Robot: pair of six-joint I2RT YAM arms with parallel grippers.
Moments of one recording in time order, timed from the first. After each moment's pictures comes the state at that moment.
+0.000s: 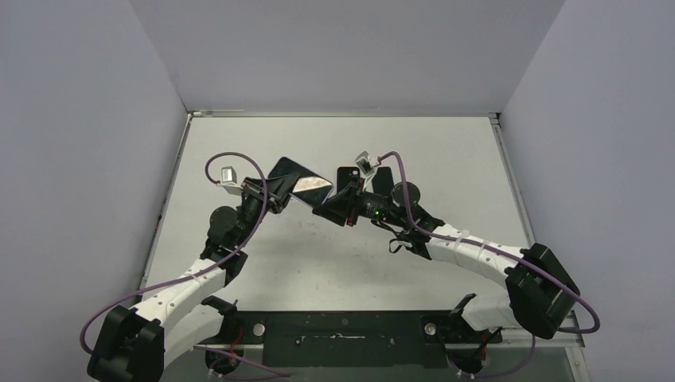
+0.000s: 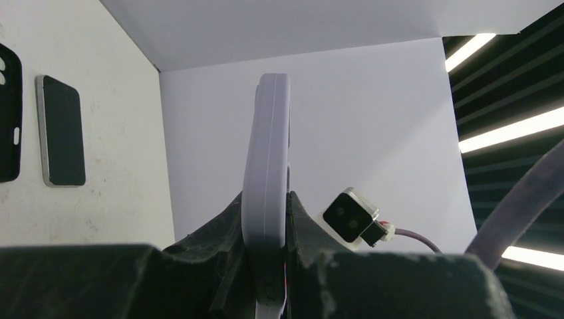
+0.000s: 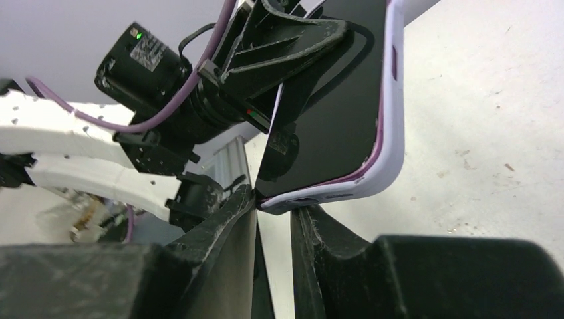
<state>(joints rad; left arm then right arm) -0.44 0.96 0.36 0.79 0.08 -1.55 0.77 1.35 0.72 0.70 -0.53 0.68</state>
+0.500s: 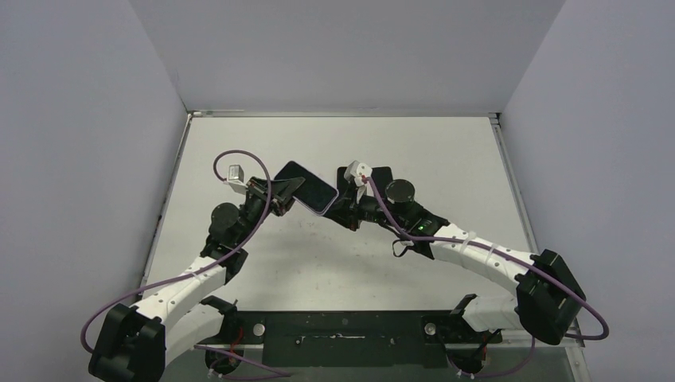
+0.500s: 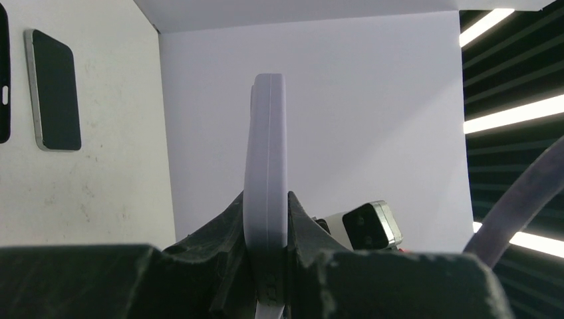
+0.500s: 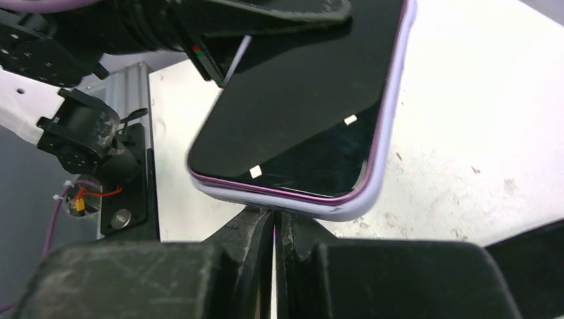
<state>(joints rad) -0.43 0.98 0.38 0.74 0.18 -1.60 0.79 1.29 0.77 0.42 -0.51 0.15</state>
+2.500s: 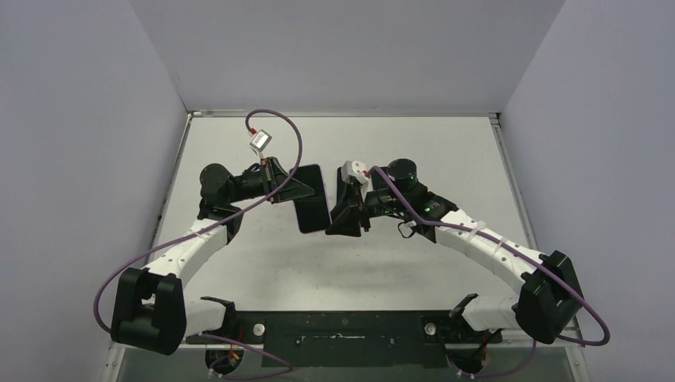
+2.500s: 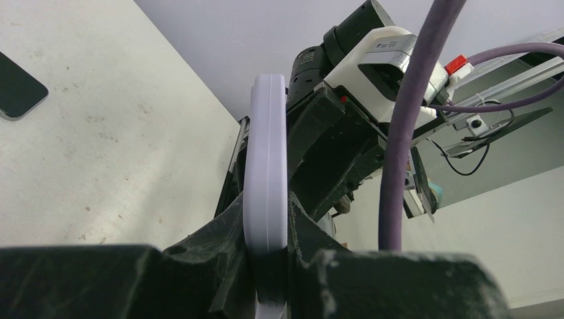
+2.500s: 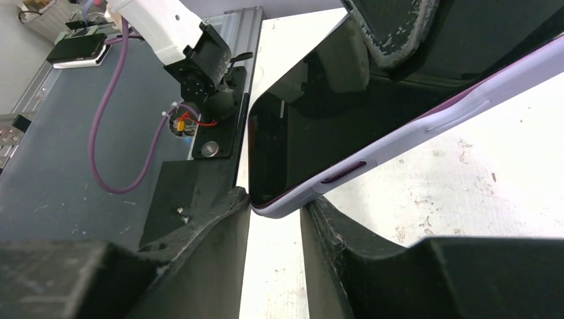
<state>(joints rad) -0.24 1.24 0.69 0.83 1.11 -1.26 0.70 1.30 0.94 0.08 -0.97 -0.02</state>
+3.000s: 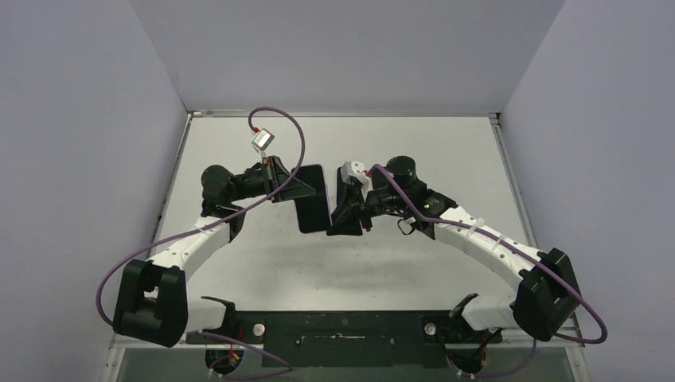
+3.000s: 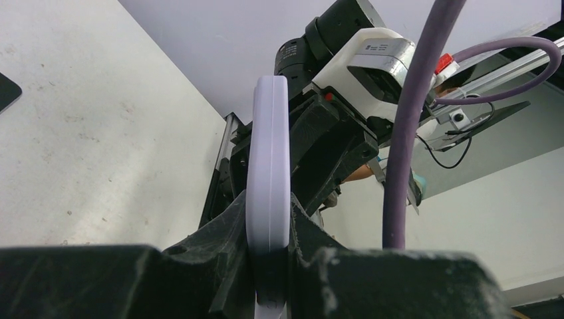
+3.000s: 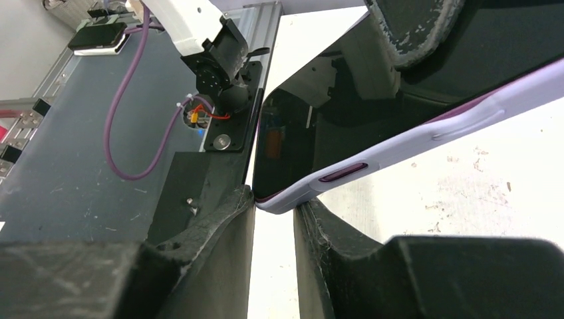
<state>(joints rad) -0.25 1.28 0.69 0.95 1.13 -1.35 0.69 1.33 0.97 0.05 -1.05 -0.04</state>
